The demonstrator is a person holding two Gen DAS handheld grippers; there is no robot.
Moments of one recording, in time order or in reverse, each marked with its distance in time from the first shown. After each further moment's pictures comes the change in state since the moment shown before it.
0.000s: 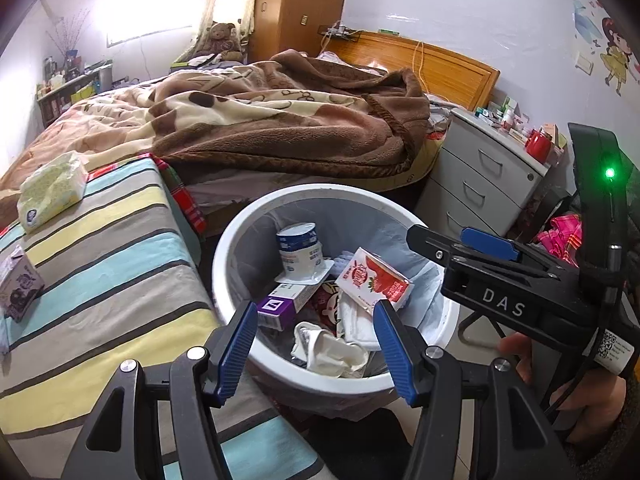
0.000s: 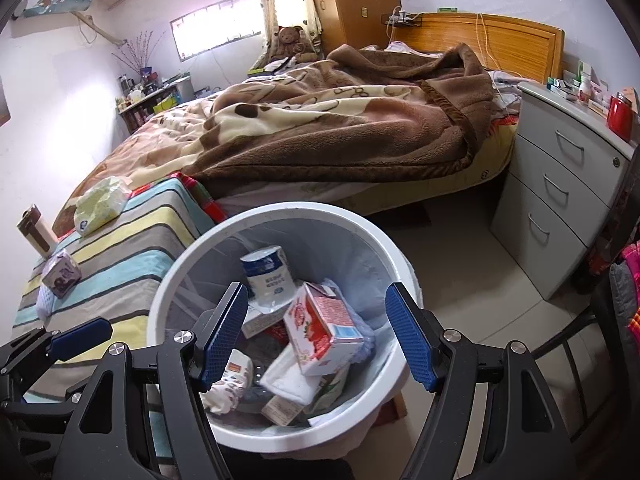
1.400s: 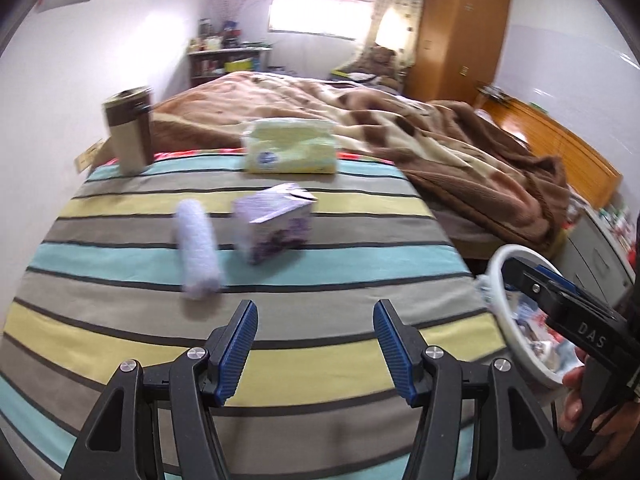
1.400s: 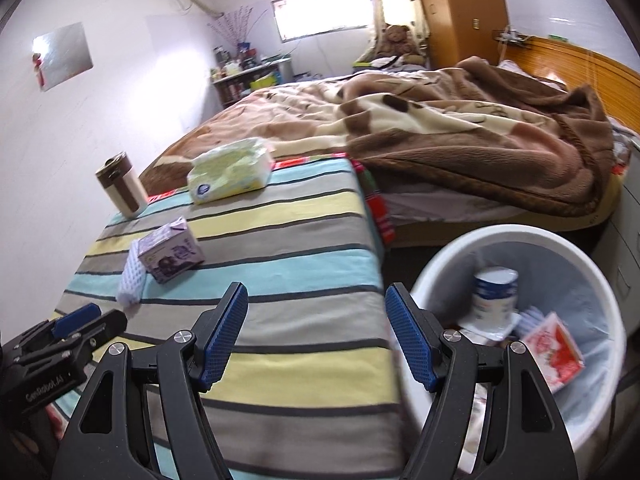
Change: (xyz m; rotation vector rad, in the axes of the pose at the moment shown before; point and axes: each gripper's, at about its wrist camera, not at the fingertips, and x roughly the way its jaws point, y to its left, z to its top) left arm -0.099 0.228 -0.062 -0.373 -0.113 0.363; right arm 0.030 0.167 -0.008 -0.197 0.023 0.268
